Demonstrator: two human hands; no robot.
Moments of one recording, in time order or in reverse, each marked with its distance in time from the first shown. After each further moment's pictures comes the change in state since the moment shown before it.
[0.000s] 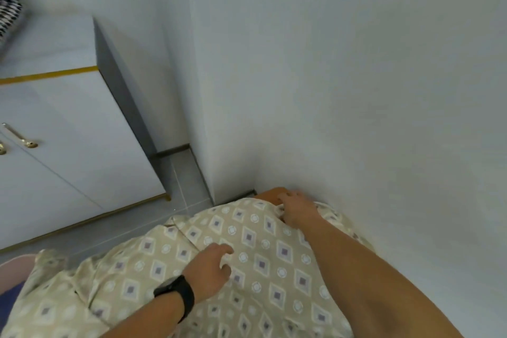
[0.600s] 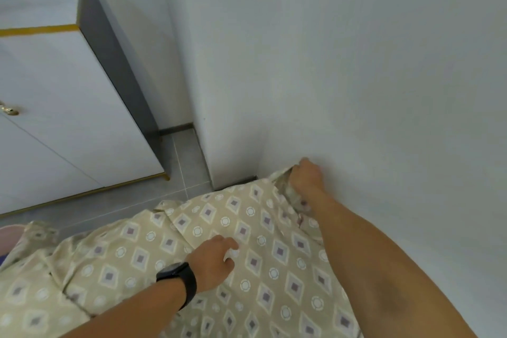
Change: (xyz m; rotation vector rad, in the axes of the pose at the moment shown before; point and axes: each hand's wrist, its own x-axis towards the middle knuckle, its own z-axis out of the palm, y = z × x) left_hand 0.051 0.012 0.032 0.035 -0.052 -0.039; right_hand 0.079 0.026 -0.021 0.518 0.298 0.283
